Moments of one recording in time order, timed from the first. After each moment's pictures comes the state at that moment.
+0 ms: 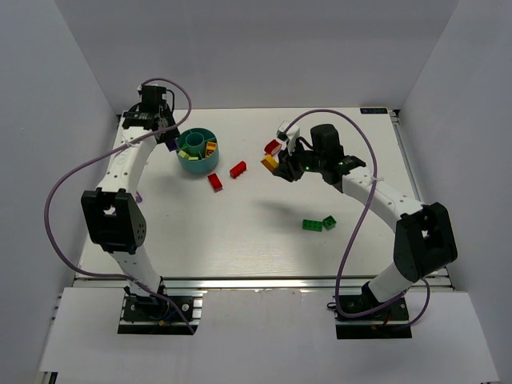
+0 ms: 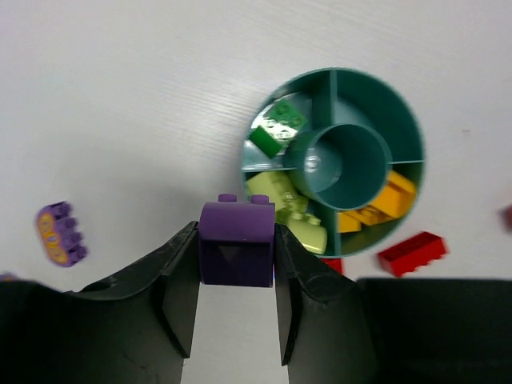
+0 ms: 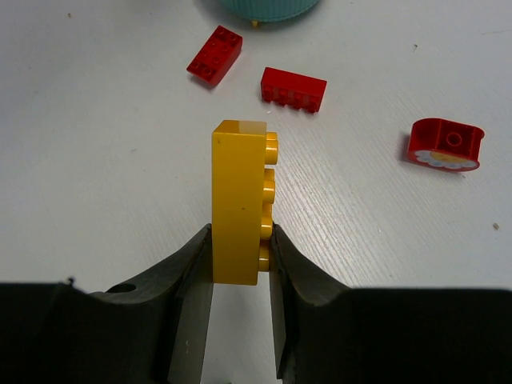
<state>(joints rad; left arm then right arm) -0.08 1.80 1.73 -0.73 -0.25 -0.34 0.49 1.56 1.17 -0.14 -0.55 -0.27</state>
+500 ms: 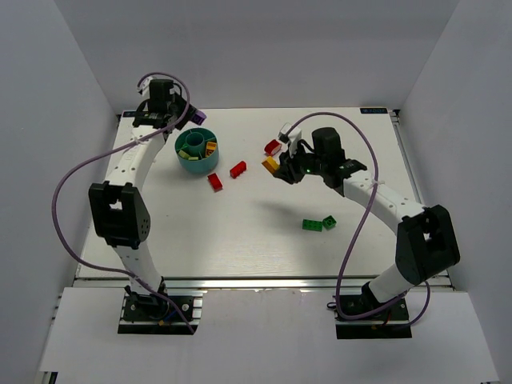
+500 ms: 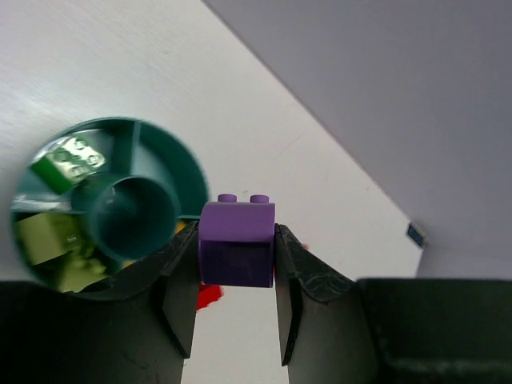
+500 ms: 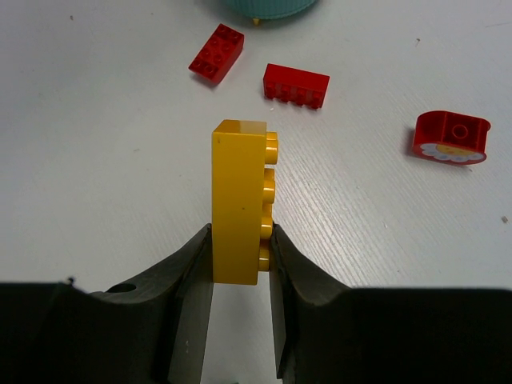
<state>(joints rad) -0.12 1.83 1.70 -0.42 -0.07 -0.86 0.49 1.54 1.13 -0.10 -0.55 -0.24</state>
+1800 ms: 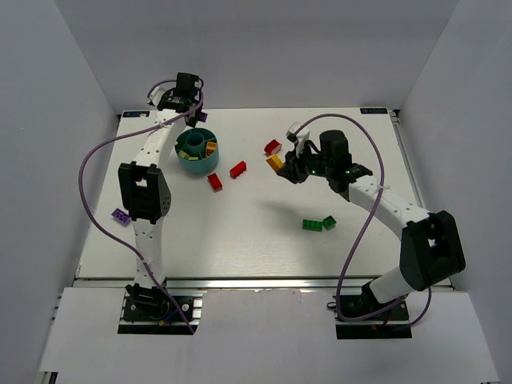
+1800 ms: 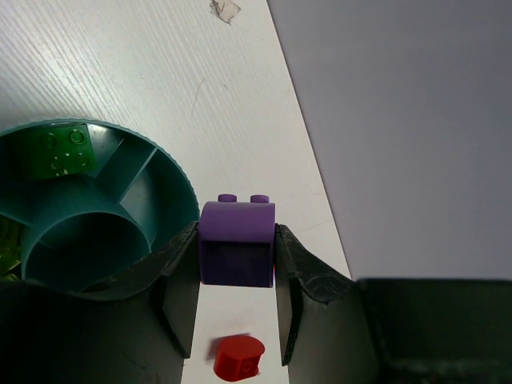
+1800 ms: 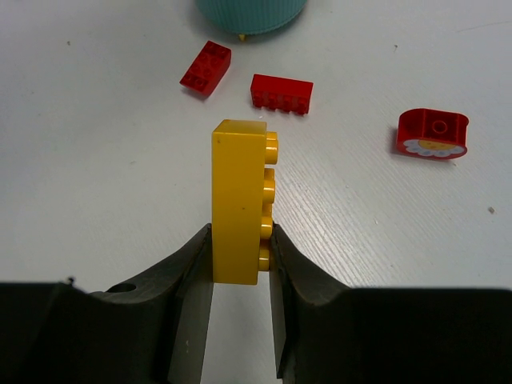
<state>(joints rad) -0.20 2.22 2.20 -0.77 -0.42 -1.32 0.46 1.49 1.05 -0.01 -0.55 -0.19</state>
